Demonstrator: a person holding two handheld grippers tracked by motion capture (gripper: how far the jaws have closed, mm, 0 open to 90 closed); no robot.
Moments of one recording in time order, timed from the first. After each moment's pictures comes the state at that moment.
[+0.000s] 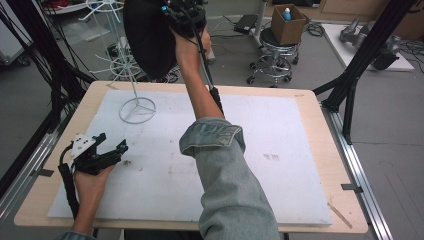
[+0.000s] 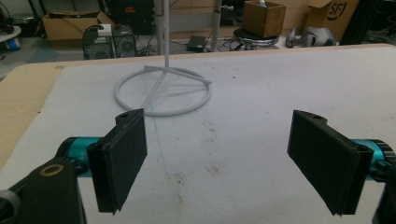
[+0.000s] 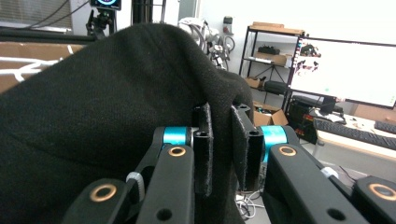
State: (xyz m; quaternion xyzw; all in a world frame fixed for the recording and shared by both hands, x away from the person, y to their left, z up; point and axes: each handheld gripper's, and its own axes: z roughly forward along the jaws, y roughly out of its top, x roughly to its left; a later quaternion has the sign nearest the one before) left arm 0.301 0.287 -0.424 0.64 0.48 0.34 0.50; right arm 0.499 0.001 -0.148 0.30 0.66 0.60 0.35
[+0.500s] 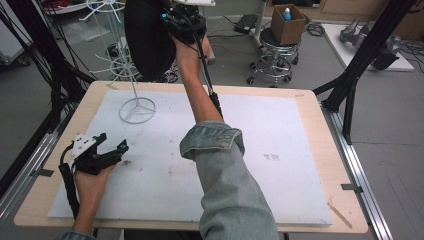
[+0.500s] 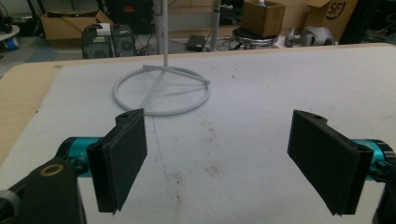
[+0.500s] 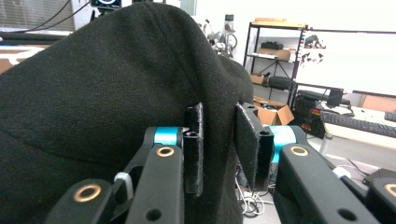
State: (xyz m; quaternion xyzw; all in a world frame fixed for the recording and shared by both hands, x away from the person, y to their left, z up) left arm 0.302 0.286 -0.424 0.64 0.48 0.34 0.51; right arm 0.502 -0.001 -0.165 0.31 0.65 0.61 0.33
